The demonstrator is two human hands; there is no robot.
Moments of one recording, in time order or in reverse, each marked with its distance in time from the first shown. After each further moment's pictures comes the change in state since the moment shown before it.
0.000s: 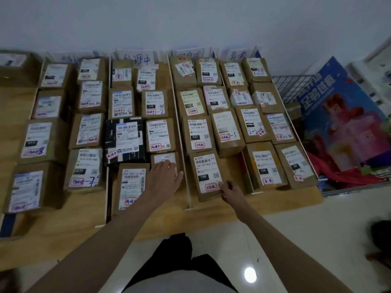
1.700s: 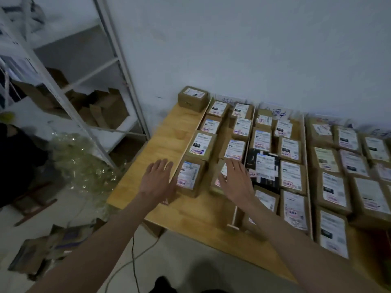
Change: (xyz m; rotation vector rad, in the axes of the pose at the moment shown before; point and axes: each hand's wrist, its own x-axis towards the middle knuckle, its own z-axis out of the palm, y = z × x) left_hand -0.251 -0.348 -0.085 0.046 0.252 -0.500; right_hand -0.118 -0.150 0.367 -1.031 0.031 -1.073
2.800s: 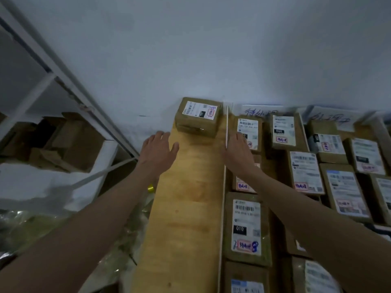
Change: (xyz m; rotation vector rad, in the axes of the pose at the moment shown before) left_hand 0.499 -0.137 0.009 -0.124 -0.045 0.055; right_hand 0.468 -0.048 0.096 0.268 0.066 0.292
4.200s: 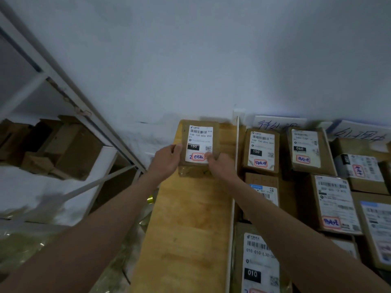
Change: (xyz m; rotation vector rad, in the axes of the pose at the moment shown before) left_hand 0.058 0.002 0.038 -0.469 -0.078 -0.182; right_hand 0.049 -0.024 0.063 0.474 -0.238 0.309
